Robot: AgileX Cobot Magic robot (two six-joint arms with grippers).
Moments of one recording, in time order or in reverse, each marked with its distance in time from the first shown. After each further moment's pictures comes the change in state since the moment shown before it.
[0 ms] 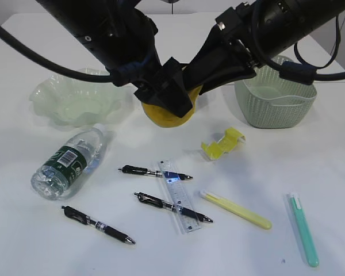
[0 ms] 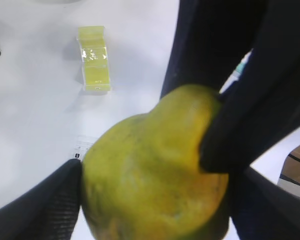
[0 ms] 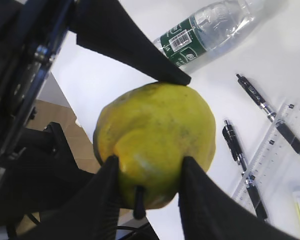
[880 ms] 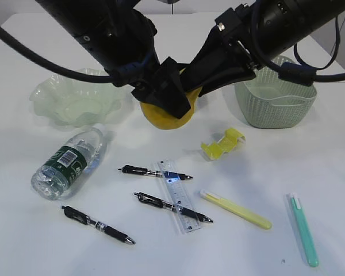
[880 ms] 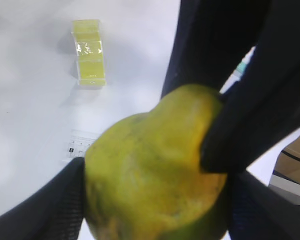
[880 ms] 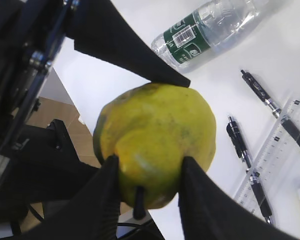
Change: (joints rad) left arm 0.000 0.000 -0.002 -0.004 0.027 -0.014; right arm 0.001 0.000 0.000 0.000 0.011 0.006
